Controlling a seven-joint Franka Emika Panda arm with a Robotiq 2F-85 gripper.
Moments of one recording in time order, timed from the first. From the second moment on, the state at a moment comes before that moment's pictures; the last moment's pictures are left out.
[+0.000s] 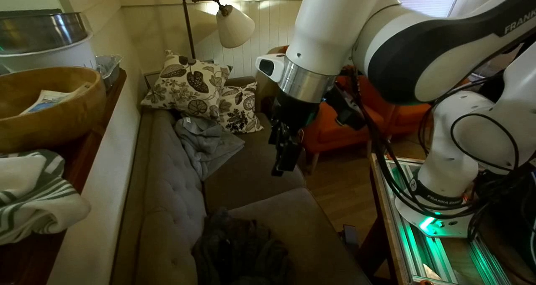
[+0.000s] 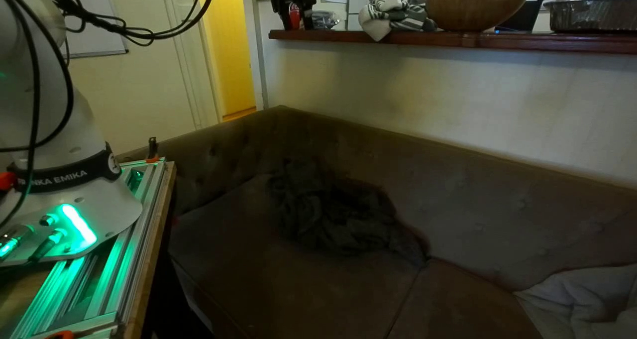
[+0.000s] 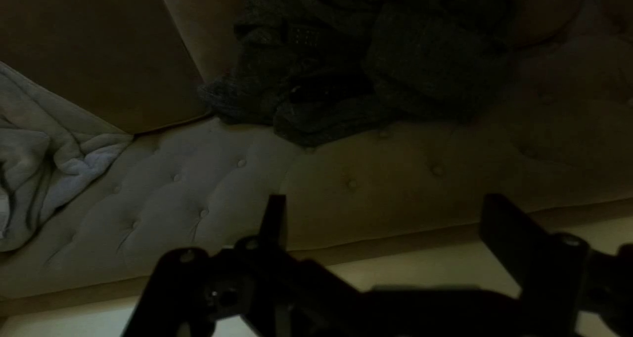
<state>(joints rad) 0.15 -0.38 0.24 -2.43 -0.01 2.32 0.12</state>
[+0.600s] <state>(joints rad) 0.15 -0.38 0.24 -2.43 -0.01 2.32 0.12</state>
